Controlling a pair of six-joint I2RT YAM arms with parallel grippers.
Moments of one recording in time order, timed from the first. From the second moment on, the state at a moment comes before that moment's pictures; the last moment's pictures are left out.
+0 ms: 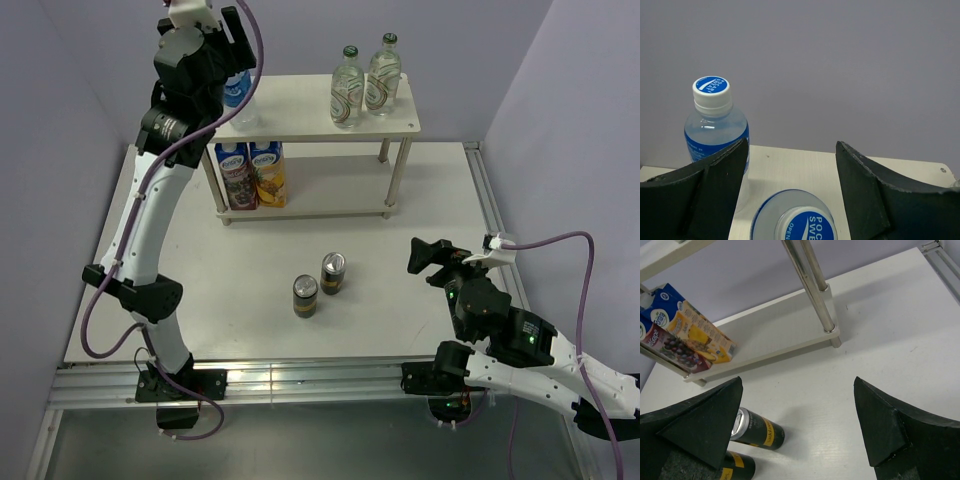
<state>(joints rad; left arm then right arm) -0.48 1.81 2.44 -0.46 -0.49 -0.14 1.11 0.39 0.74 -0.55 1.11 0.58</state>
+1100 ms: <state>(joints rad) -0.48 1.82 2.28 -0.37 -0.49 -0.13 1.11 0.39 0.72 -0.54 1.11 0.58</state>
